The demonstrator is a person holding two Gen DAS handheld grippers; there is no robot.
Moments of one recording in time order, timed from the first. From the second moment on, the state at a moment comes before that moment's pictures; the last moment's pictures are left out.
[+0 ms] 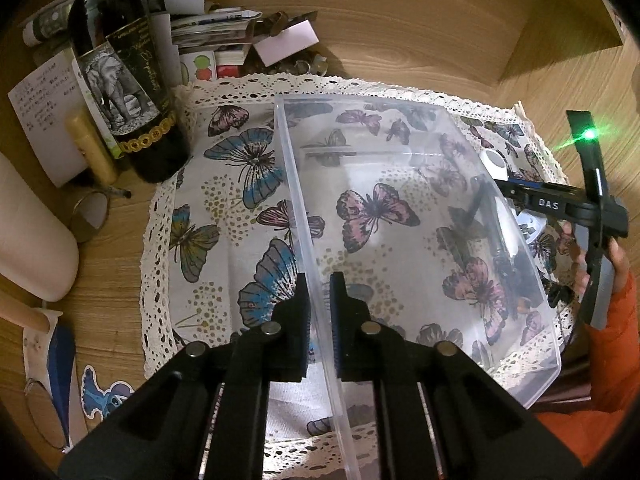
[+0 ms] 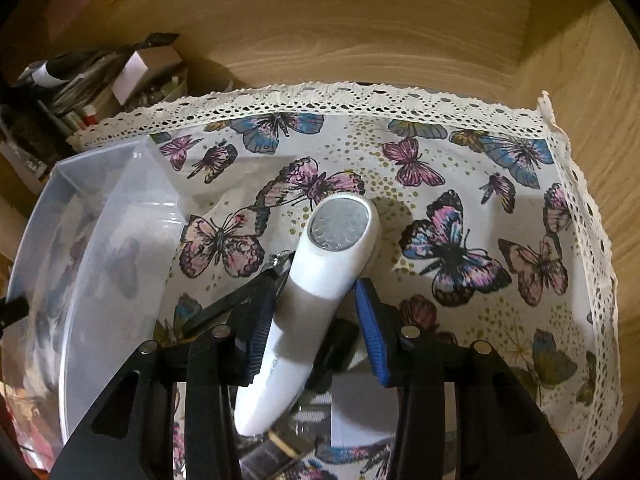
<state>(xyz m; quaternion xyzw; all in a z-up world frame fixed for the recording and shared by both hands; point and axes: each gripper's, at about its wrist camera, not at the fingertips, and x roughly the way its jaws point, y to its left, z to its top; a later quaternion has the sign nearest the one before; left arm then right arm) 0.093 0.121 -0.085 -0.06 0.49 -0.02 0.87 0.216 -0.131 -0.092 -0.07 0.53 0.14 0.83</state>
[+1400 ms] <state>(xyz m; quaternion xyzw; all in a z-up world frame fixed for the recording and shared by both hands) 0.090 0.120 -0.086 -0.06 0.47 -0.01 0.88 0.165 -0.025 -0.014 -0.10 0.43 0.28 0.86</state>
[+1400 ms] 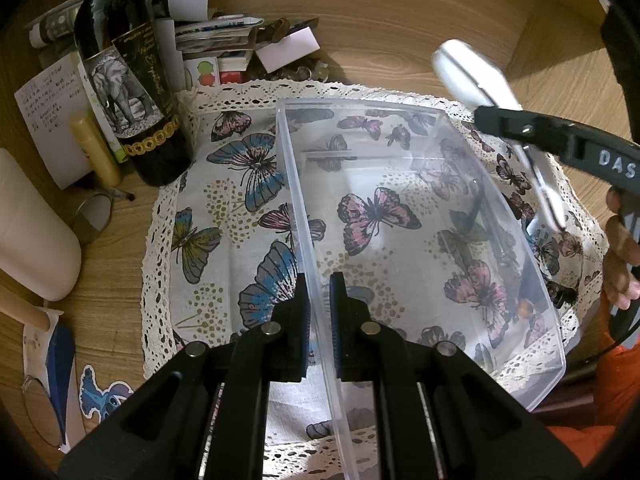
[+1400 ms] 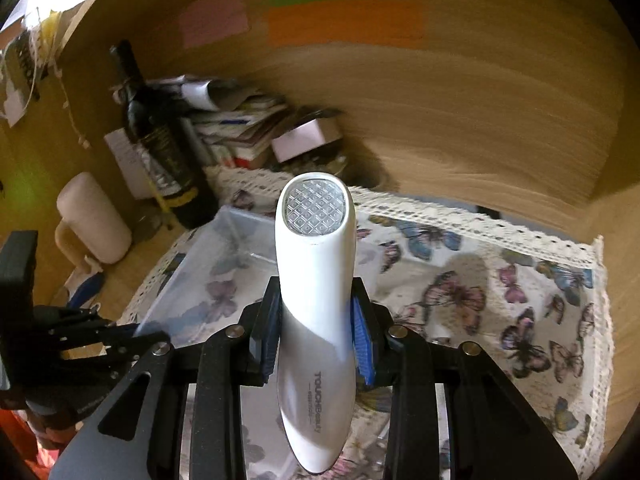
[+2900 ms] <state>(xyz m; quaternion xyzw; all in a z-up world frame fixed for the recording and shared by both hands) 0.090 0.119 -0.087 -0.06 0.47 -0.02 0.88 0.166 -0.101 -0.002 -0.11 0.42 0.16 0.89</state>
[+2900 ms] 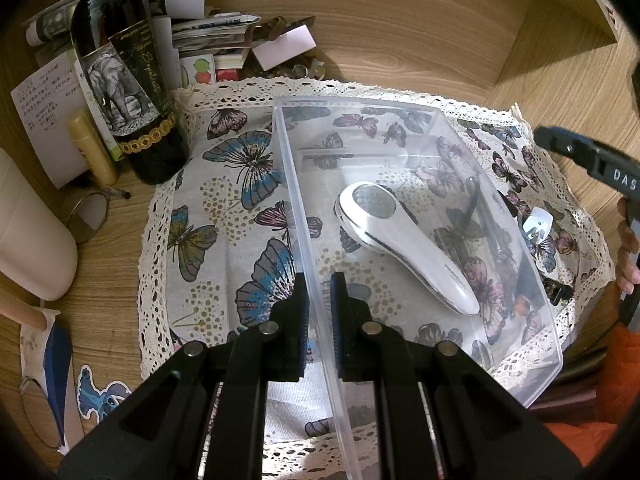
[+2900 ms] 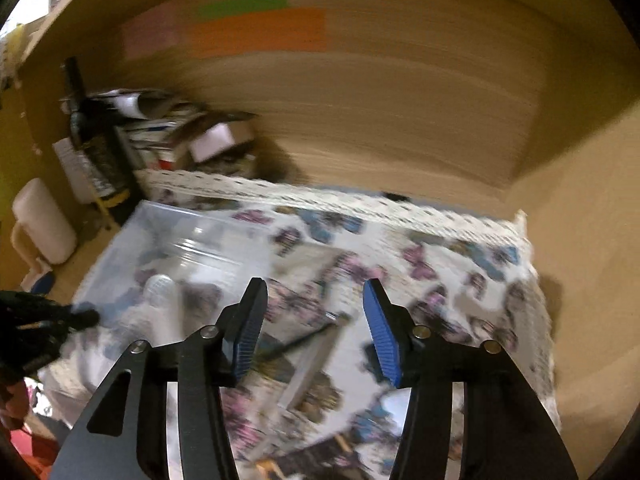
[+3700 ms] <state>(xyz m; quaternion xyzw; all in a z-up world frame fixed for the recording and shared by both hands) 0.089 0.119 -0.089 -0.06 0.48 -0.02 0.88 0.154 -0.177 -0.082 -0.08 0.50 0.09 0.85</state>
